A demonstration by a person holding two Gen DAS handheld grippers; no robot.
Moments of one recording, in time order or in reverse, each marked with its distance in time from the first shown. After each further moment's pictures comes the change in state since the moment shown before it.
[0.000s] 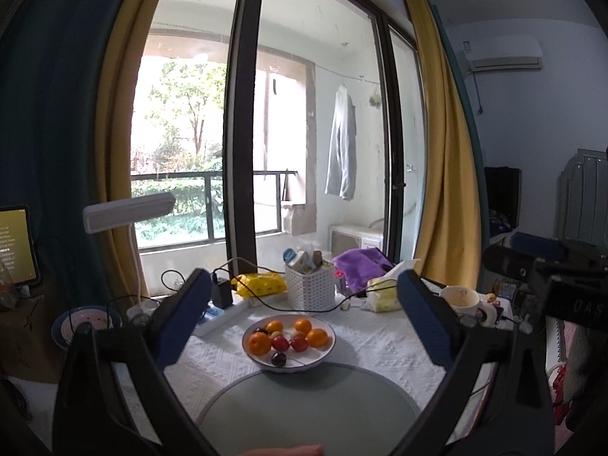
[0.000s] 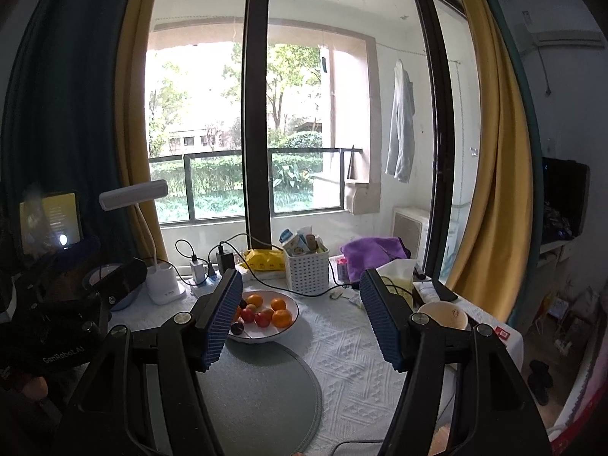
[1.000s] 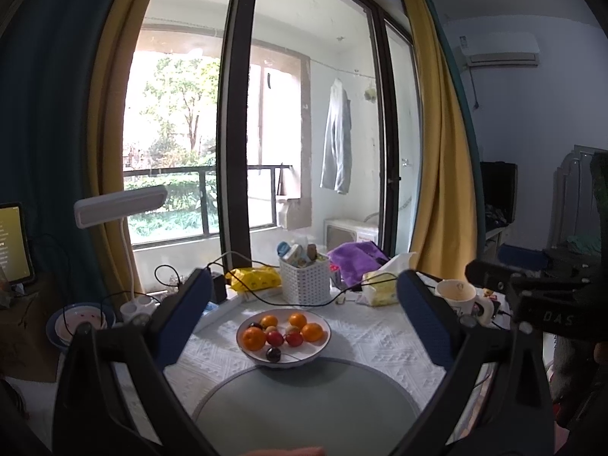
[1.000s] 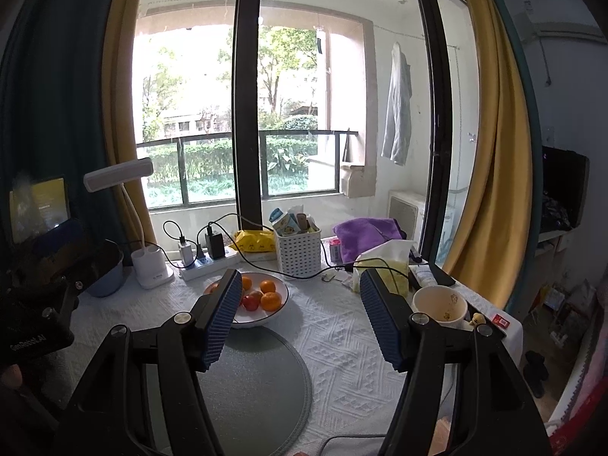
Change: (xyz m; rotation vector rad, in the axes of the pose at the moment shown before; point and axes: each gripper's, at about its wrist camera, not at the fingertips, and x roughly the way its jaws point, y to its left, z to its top) left arm 0.005 -0.004 -0.001 0.003 0.026 -0.016; right arm 0.011 -0.008 -0.007 0.000 0.065 -0.017
